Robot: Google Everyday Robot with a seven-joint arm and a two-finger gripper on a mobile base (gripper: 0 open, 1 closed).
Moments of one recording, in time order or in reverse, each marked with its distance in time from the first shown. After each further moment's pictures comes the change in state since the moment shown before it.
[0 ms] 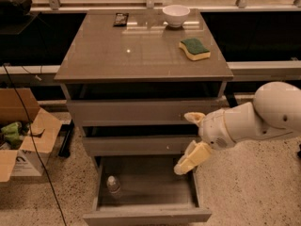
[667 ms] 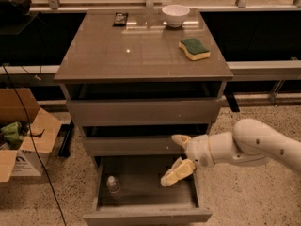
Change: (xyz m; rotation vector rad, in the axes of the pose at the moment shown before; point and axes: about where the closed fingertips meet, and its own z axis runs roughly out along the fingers) arm 0.053 -0.001 0.090 -0.108 -0.190 0.156
